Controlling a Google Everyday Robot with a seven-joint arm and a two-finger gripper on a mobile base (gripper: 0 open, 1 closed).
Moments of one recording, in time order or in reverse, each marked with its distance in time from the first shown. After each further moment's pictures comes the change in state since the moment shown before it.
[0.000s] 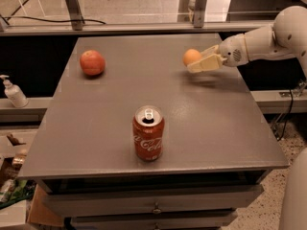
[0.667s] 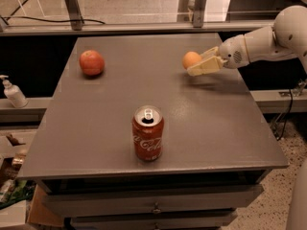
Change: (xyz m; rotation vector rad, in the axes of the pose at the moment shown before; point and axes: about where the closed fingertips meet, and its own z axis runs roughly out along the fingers) arm 0.002 0.013 -0.001 -0.013 0.021 -0.020
